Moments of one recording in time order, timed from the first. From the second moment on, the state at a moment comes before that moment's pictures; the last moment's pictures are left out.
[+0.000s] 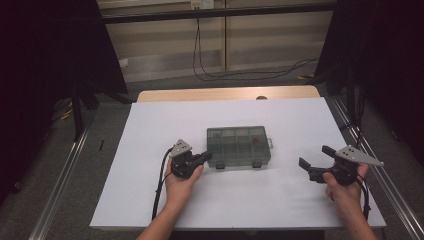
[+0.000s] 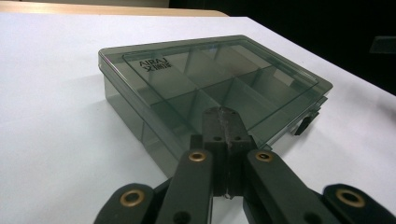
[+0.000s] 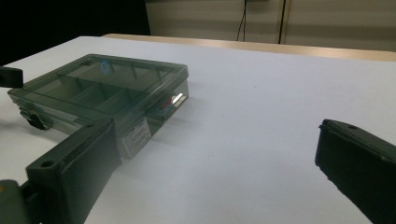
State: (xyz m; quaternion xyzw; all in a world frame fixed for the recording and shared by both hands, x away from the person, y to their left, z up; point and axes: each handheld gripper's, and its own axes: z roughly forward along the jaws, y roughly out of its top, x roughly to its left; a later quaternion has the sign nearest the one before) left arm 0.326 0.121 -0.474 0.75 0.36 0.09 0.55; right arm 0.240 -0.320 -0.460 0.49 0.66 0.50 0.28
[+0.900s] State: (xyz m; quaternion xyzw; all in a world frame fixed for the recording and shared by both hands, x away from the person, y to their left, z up) left arm 0.311 0.159 -0.460 0.74 0.35 0.11 0.57; right arm 0.238 -0.316 -0.464 0.49 0.66 0.49 0.28
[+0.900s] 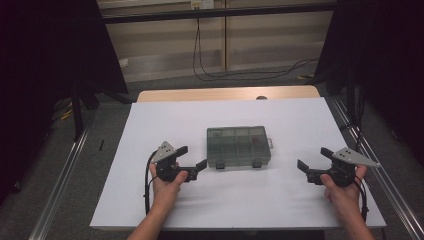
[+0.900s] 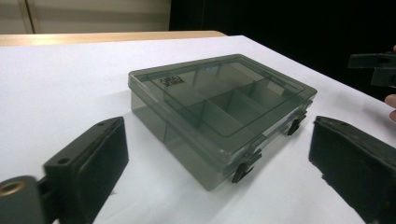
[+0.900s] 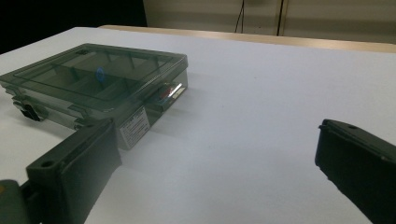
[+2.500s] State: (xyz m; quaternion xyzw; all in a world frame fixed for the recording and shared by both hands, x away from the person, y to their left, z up) left arm 0.290 0.231 -0.457 0.73 0.37 0.15 0.55; right arm 0.227 -0.328 -0.466 0.49 0.67 0.48 0.29
